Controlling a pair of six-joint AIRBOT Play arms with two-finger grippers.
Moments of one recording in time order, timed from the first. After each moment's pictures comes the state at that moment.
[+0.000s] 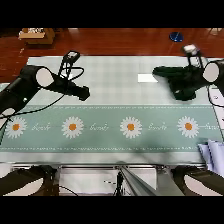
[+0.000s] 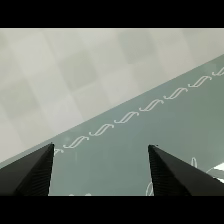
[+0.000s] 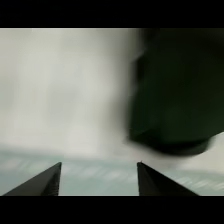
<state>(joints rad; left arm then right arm) -0.36 -1.27 1.13 1.36 -0.98 -1.43 0.10 -1.19 1.15 -1.77 1.03 1.61</state>
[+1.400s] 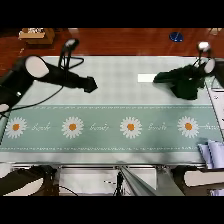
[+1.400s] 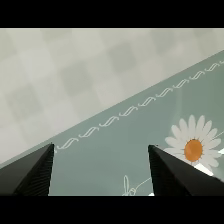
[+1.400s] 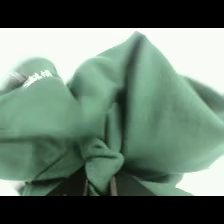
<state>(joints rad) -0.35 -1.26 1.26 1.16 -1.03 -1.43 -0.18 -1.57 1.37 -1.70 0.75 1.51</state>
